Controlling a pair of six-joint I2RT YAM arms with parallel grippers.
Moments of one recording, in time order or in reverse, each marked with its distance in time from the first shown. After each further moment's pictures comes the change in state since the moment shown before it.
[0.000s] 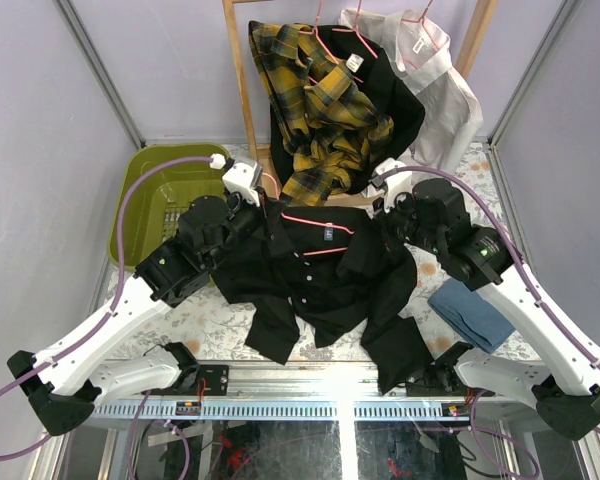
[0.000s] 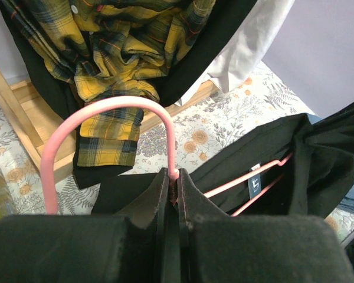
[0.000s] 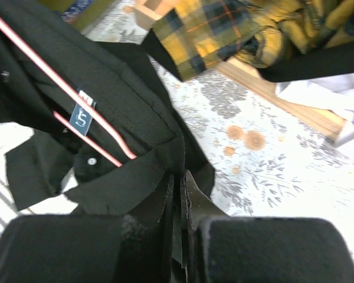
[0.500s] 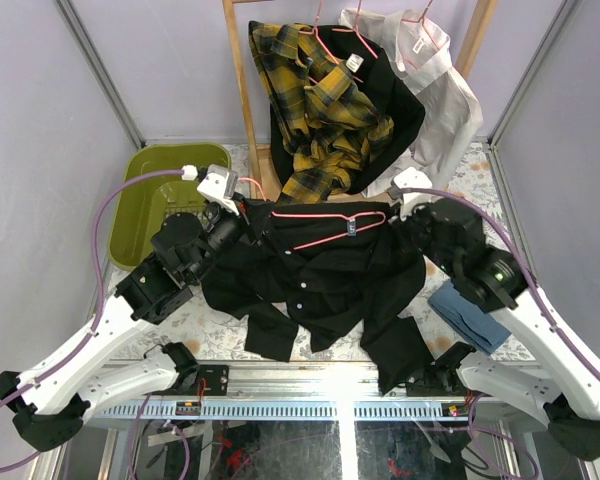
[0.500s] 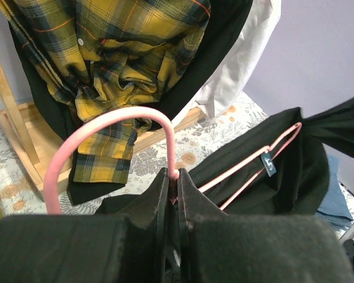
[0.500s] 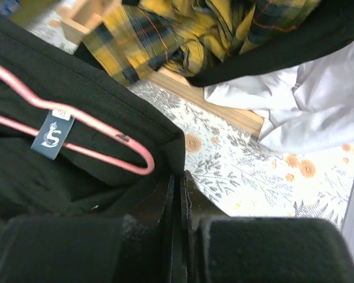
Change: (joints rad) left arm -0.012 -0.137 -0.076 0.072 -0.019 -0.019; right arm 0.013 -0.166 -0.131 0.098 0.235 -0.133
